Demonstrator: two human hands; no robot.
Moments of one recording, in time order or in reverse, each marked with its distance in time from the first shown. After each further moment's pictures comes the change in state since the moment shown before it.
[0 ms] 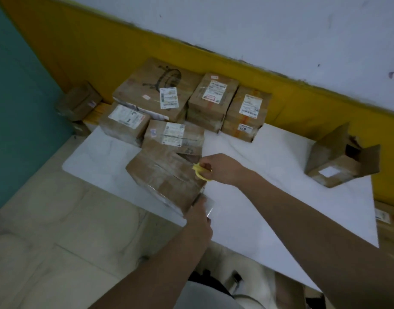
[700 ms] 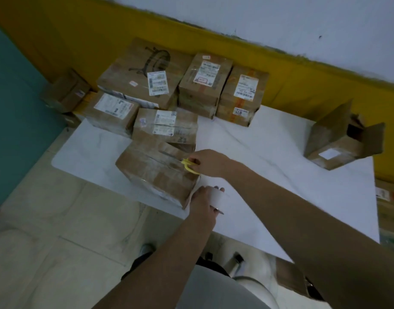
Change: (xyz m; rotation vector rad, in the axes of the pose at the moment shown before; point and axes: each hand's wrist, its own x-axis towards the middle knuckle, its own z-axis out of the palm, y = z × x) left_hand 0.018 -0.011 0.022 0.012 -0.084 0.009; right_hand 0.012 -0.002 0.018 0.078 -0.104 0.007
